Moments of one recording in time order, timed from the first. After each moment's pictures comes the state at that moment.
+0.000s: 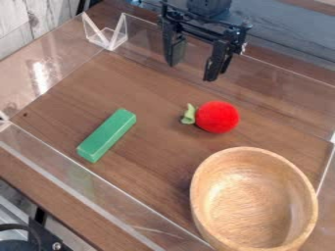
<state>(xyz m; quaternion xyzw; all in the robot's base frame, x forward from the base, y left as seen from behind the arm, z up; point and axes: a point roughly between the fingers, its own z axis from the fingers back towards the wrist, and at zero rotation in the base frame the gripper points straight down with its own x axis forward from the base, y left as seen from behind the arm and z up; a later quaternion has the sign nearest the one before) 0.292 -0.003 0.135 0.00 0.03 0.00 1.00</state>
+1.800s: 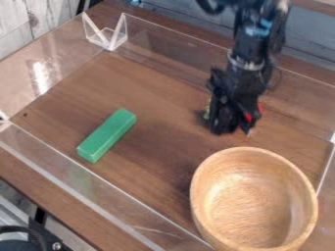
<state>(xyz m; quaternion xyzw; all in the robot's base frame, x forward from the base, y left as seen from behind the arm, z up) 0.297 -0.047 0.057 0.03 0.06 -0.27 0.96</state>
